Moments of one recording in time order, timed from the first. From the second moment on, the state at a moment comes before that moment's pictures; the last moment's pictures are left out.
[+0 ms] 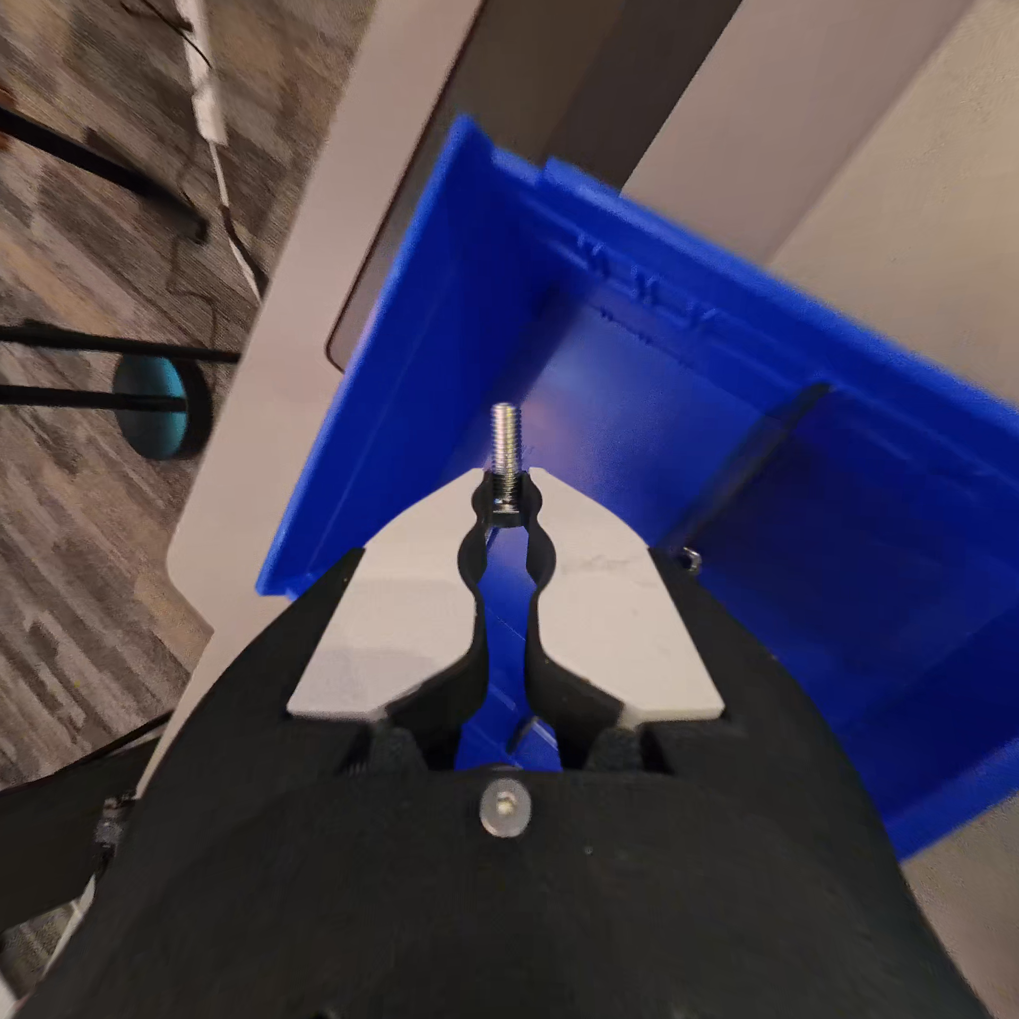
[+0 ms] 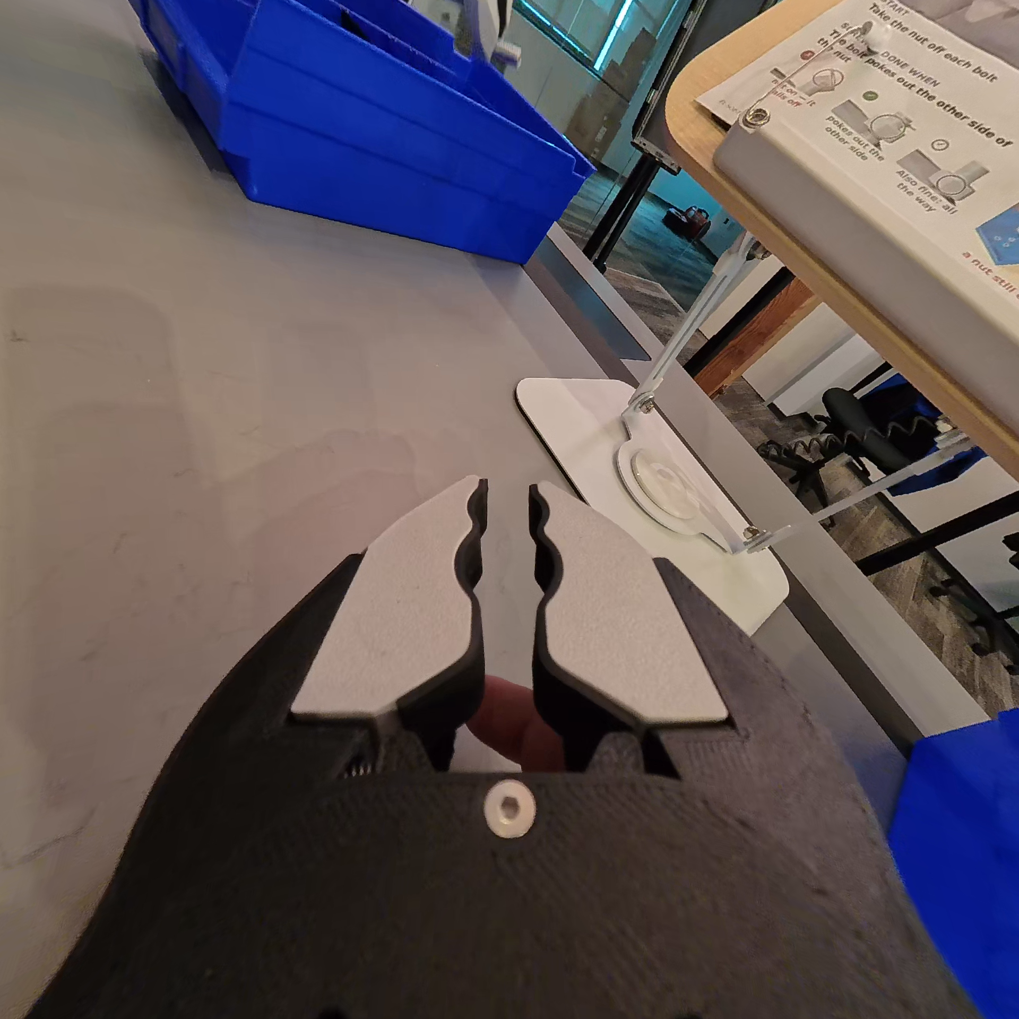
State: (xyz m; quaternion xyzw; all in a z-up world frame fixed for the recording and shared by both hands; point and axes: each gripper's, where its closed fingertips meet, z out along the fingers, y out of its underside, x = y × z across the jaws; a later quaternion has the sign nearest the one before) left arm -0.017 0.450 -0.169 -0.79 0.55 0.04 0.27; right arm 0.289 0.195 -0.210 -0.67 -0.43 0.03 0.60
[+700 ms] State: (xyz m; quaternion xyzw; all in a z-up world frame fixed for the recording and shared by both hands) left arm 0.137 0.250 -0.088 -0.68 0.53 -0.24 0.45; right arm 0.293 0.194 -0.209 -0.67 -0.43 0.03 0.61
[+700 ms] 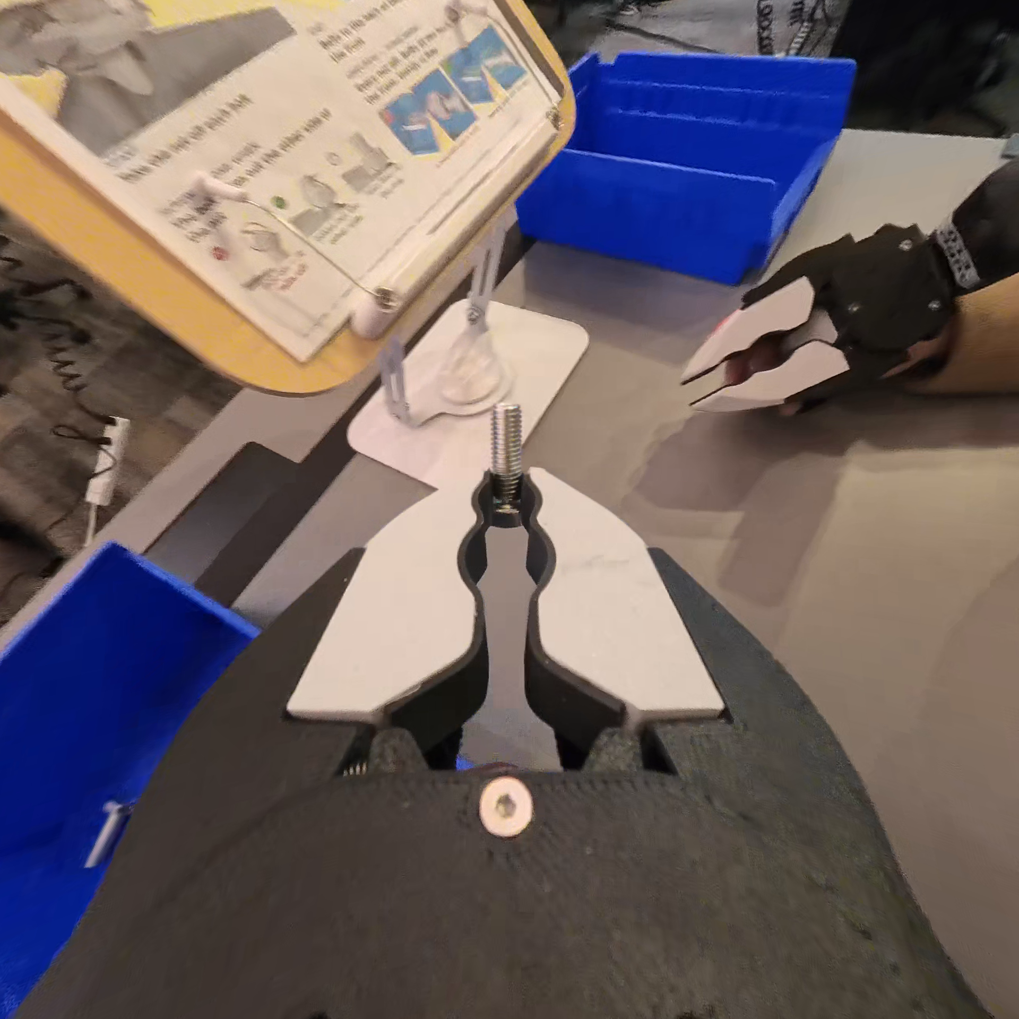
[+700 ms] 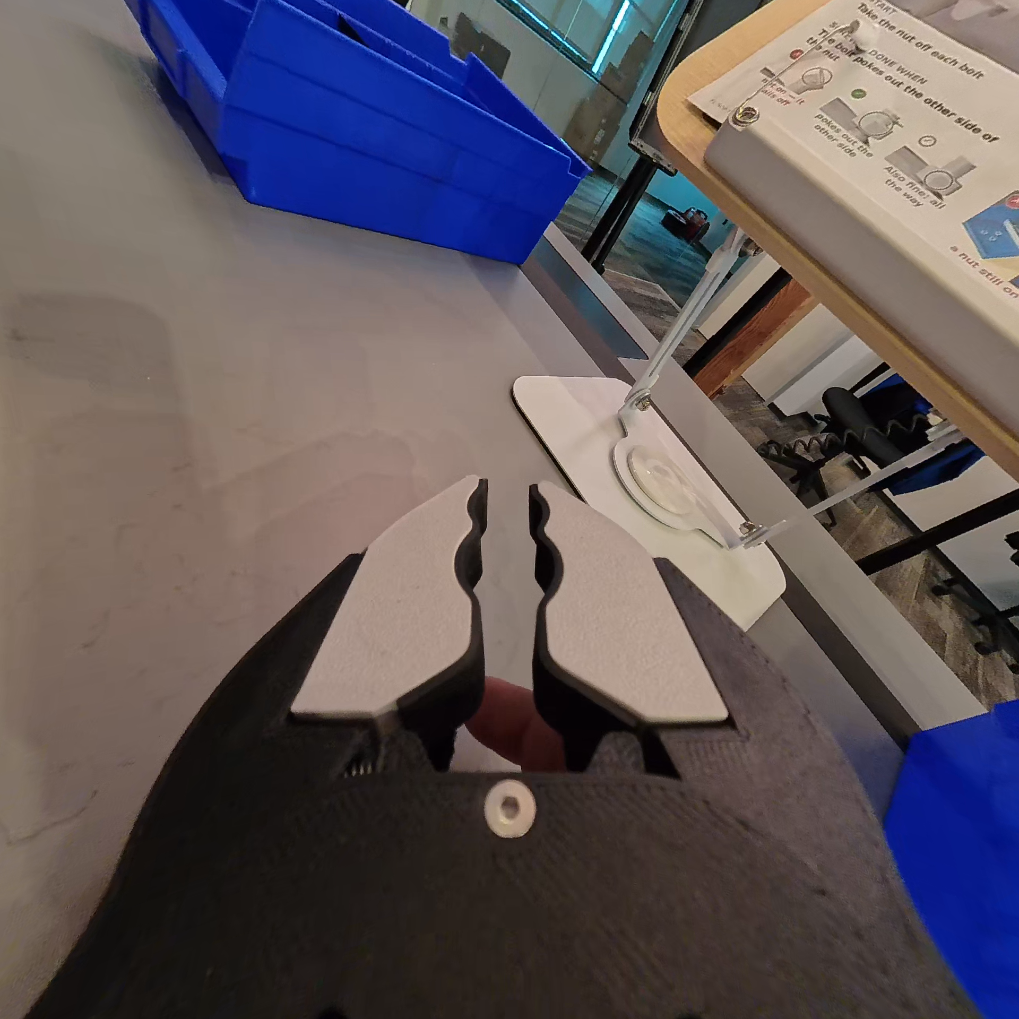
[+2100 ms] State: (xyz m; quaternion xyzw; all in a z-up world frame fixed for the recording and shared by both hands) left arm 0.210 0.214 -0.246 -0.73 0.58 -0.23 0.30; right arm 0.295 0.193 -0.209 -0.67 -0.43 0.03 0.61
